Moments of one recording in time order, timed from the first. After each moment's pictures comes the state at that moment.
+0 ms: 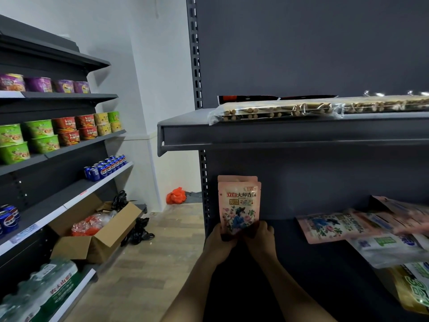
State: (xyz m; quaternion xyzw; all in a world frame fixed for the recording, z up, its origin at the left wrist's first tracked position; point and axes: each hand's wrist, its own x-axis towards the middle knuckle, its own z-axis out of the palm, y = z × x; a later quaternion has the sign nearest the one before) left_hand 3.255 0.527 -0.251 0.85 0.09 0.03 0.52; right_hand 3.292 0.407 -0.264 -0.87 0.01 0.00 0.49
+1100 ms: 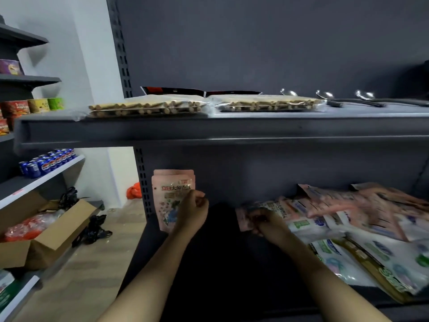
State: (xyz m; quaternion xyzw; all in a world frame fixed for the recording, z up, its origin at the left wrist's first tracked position) left_hand 3.284 0.425 -0.200 0.83 0.05 0.18 0.53; right_hand 3.296 0.224 -0.230 -0.87 -0.03 0.00 0.49
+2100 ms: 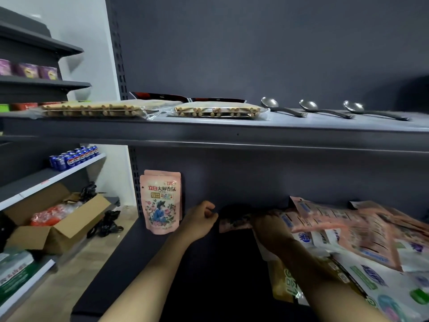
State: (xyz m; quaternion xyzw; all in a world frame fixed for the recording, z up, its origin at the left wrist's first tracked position) left_hand 3.277 0.364 -0.198 0.91 0.02 0.09 0.41; right_hand 3.327 0.165 -0.220 -0.96 -0.23 -0.12 -0.07
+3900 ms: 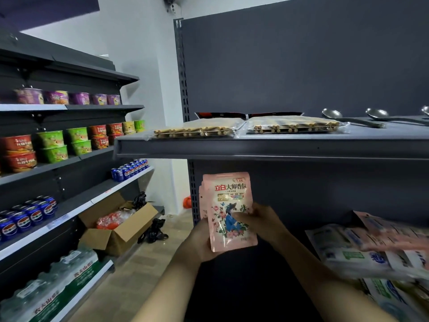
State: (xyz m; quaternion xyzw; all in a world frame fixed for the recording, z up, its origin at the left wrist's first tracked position) left_hand 3.213 0.449 -0.181 0.47 0.08 -0.06 0.88; right_hand 3.268 0.301 -0.163 -0.77 -0.24 0.08 0.59
